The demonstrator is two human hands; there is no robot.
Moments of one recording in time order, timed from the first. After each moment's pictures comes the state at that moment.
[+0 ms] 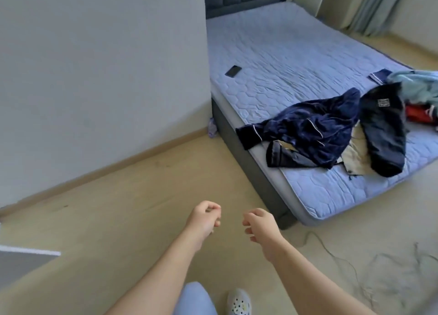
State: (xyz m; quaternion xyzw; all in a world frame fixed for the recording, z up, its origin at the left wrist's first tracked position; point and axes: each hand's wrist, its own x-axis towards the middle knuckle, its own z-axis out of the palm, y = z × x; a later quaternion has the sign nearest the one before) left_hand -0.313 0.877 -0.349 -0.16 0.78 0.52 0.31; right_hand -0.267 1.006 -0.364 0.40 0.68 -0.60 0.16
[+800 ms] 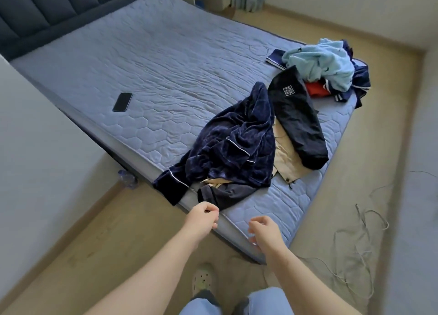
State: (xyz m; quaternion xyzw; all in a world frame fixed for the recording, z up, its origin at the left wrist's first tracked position) left_hand -0.537 1.192 -0.376 0.06 0.80 0.38 0.46; right_hand -0.407 1.280 -0.400 0.59 0.51 -0.62 0.02
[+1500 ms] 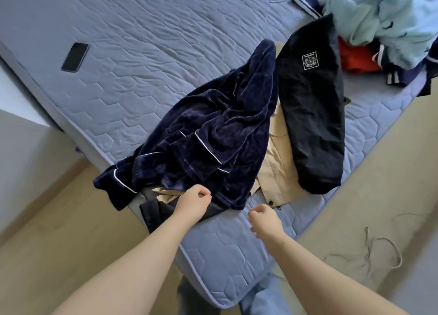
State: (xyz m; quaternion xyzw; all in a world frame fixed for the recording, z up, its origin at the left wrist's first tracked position) left_hand -0.574 1.458 -0.522 0.00 0.86 0.26 0.45; right_hand -0.445 1.571 -0.533 0.56 0.57 -0.57 0.21
